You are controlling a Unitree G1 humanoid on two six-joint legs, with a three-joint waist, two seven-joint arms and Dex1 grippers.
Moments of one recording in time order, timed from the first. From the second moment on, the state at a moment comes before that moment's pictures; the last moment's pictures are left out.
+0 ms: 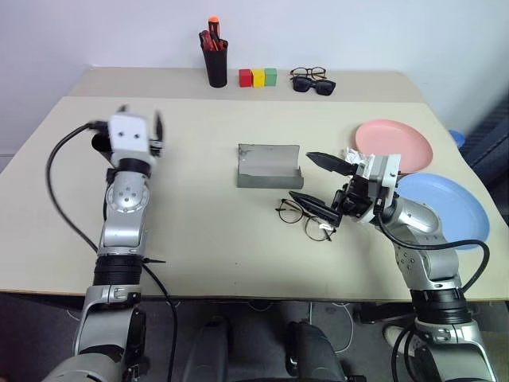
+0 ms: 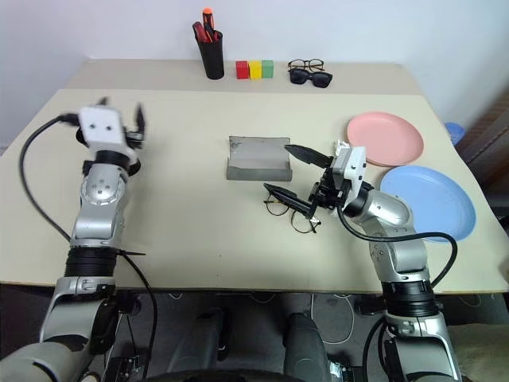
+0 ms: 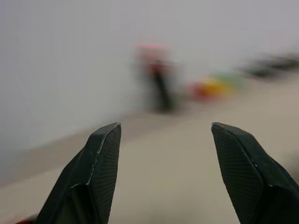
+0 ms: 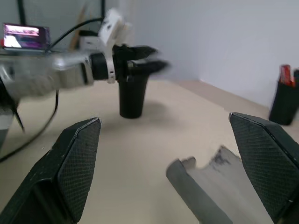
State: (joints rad) left arm -0.64 0.46 -0.03 0.06 -0.15 0.32 -0.36; right arm -0.29 -0.48 -0.09 -0.16 0.53 0.11 0.97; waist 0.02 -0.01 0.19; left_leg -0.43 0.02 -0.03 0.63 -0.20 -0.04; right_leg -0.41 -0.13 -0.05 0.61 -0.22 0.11
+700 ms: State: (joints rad) left arm -1.23 0.27 -0.42 1.11 0.12 0.02 -0.95; right arm 0.05 -0.53 -0.24 -0.46 0.52 0.14 0.73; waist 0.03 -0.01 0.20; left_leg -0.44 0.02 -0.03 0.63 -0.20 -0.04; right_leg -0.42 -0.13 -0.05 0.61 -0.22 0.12
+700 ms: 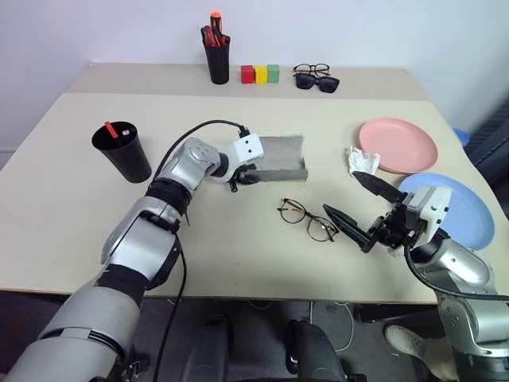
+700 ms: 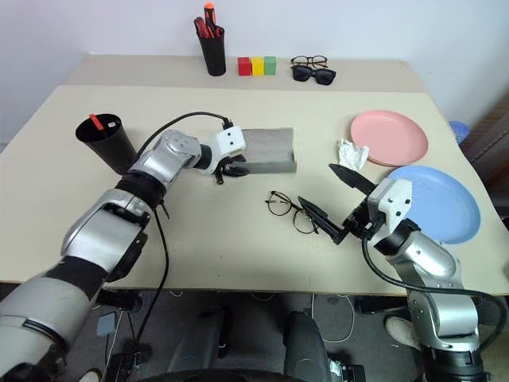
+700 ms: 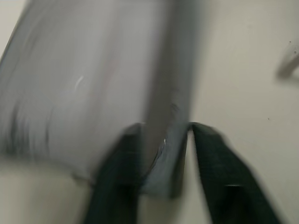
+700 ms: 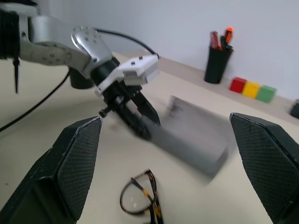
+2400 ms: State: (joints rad) left arm -0.63 0.82 -0.38 -0.21 -0.10 0.65 -1.40; right arm 0.07 -0.52 -0.22 -0.45 0.51 0.12 0.70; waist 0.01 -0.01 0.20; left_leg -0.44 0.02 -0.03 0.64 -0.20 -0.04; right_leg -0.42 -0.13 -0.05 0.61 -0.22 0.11
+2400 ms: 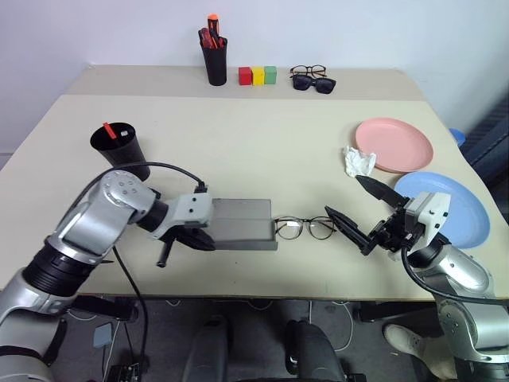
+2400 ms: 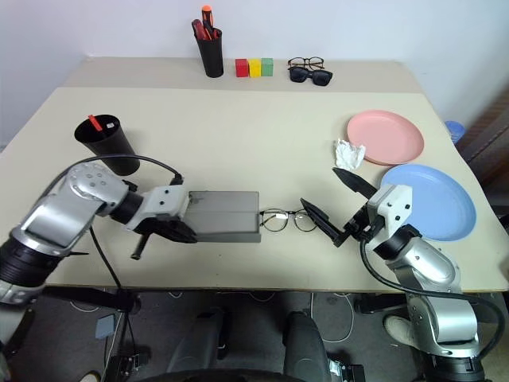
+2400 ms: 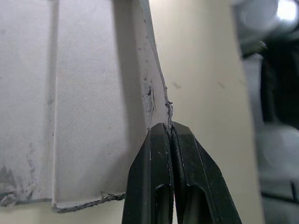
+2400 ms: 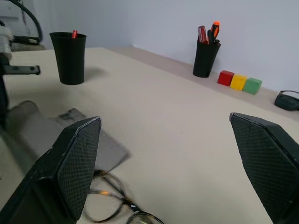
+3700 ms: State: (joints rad) left arm -0.92 0.48 -0.52 0.35 0.07 0.28 -1.28; right arm 0.66 -0.56 -0.56 -0.67 0.60 0.18 0.78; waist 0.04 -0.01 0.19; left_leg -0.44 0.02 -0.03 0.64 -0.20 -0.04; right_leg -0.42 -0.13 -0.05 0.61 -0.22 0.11
